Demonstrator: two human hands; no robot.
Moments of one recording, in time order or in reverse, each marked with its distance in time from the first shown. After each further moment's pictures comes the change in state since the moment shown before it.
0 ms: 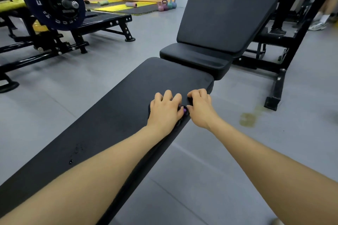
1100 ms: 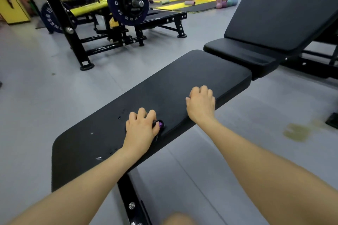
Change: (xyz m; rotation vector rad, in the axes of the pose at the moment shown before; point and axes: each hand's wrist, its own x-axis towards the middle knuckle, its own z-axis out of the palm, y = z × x) left_hand -0.159 -0.040 -0.053 0.173 0.100 -0.424; right_hand -0.039 -0.057 0.039 -0.113 0.081 -0.170
